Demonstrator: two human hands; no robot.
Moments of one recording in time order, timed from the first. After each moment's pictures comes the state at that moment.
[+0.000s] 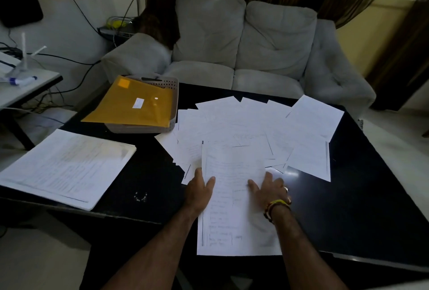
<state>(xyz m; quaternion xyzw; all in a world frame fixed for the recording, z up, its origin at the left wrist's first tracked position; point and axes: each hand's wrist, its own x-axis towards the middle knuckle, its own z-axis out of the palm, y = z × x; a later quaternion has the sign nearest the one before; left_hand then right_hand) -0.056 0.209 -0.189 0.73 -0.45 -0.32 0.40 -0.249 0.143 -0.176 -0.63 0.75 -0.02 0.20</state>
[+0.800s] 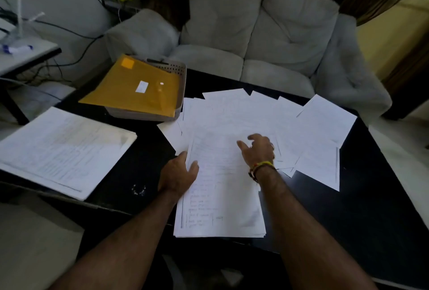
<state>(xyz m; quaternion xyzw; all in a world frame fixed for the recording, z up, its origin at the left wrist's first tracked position) 0.014 0.191 -0.200 0.79 -0.48 -0.17 0.36 -0.165 0.062 -0.146 -0.67 0.68 -0.23 0.20</state>
